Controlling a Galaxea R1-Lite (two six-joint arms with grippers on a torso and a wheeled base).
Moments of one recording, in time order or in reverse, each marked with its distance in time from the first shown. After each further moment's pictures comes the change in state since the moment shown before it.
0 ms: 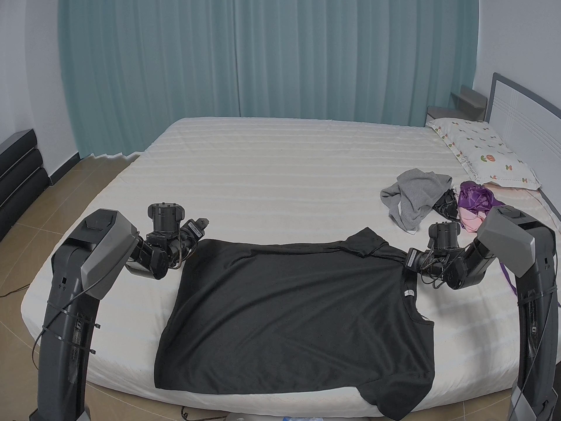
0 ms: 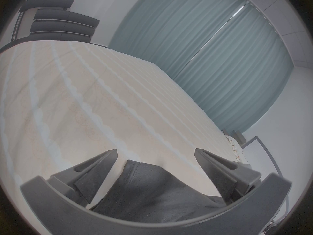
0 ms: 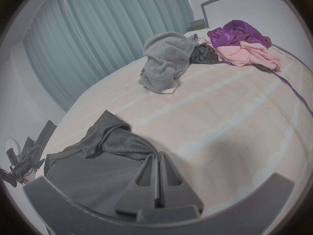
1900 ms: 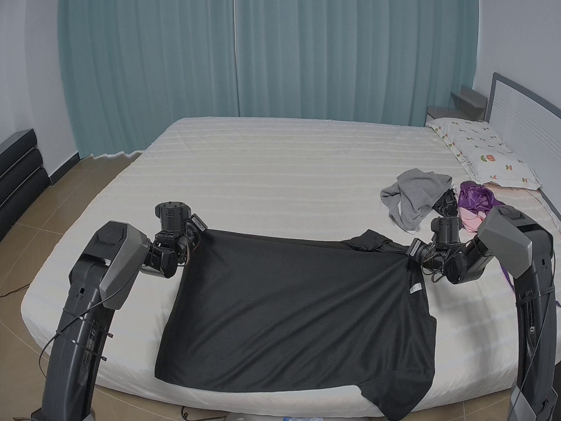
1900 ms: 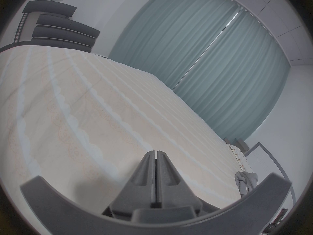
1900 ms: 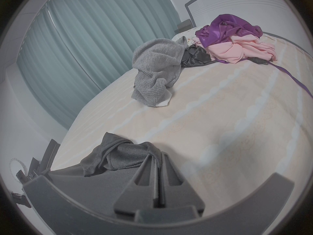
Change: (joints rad) left arm 0.002 0.146 -0.257 0.014 0.091 0.021; right arm -0.027 0.037 -0.096 0.003 -0.004 0.132
